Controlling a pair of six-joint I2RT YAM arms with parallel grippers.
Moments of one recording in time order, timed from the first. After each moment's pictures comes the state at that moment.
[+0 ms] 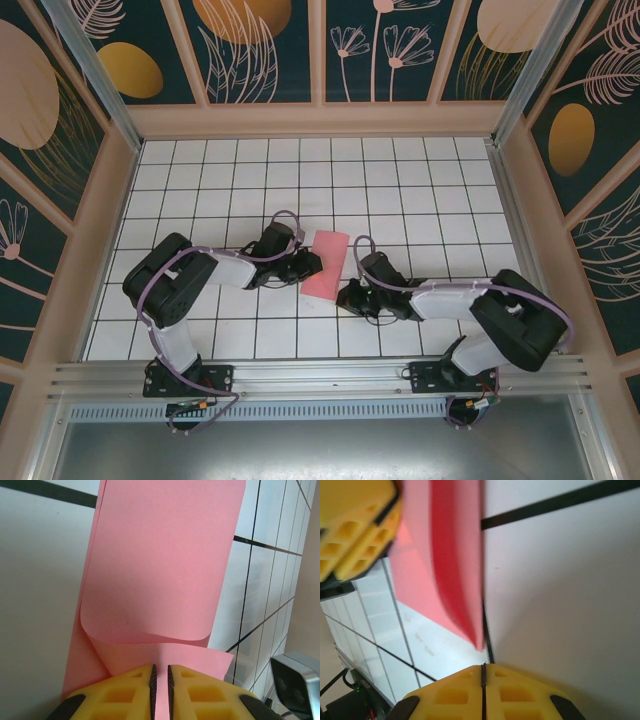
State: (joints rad) left arm -0.64 1.82 0.71 0.33 0.47 -1.01; right arm 0.82 1.40 0.43 0.13 -0.33 1.13
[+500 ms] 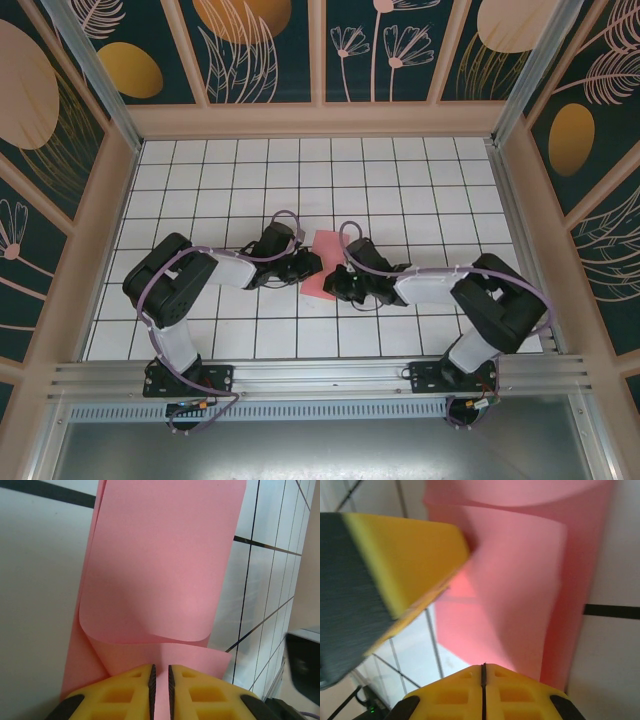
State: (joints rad) left arm -0.64 1.82 0.71 0.34 0.47 -1.01; right arm 0.82 1.58 0.59 0.13 -0.32 1.11
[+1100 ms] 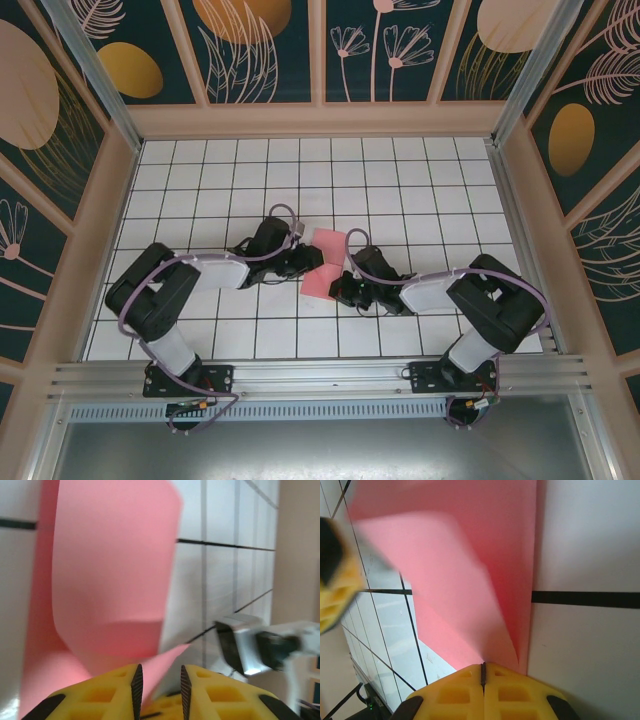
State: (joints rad) left arm -0.64 1.67 0.71 0.28 0.48 -0.96; right arm 0.80 1.57 0.47 0.31 -0.34 1.13
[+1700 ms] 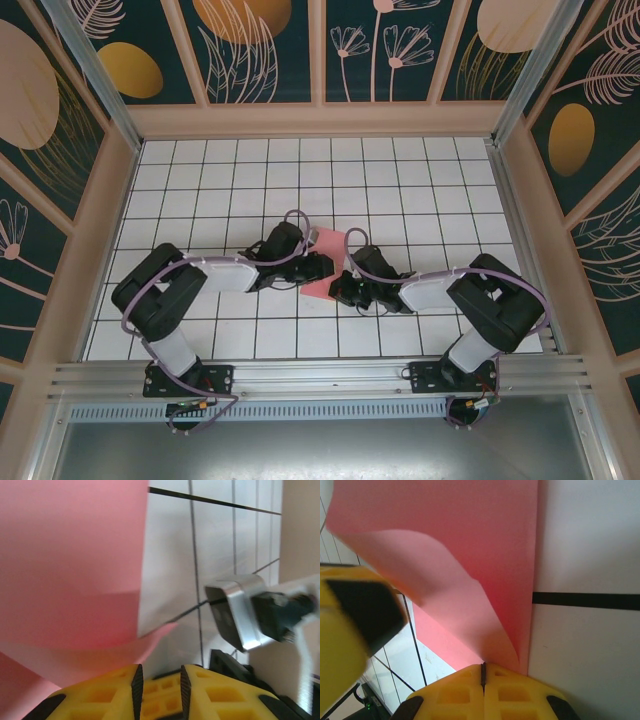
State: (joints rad) left arm -0.73 1.73 0.75 0.24 0.47 -0.93; right arm 0.80 1.58 0.49 0.27 -0.34 1.12
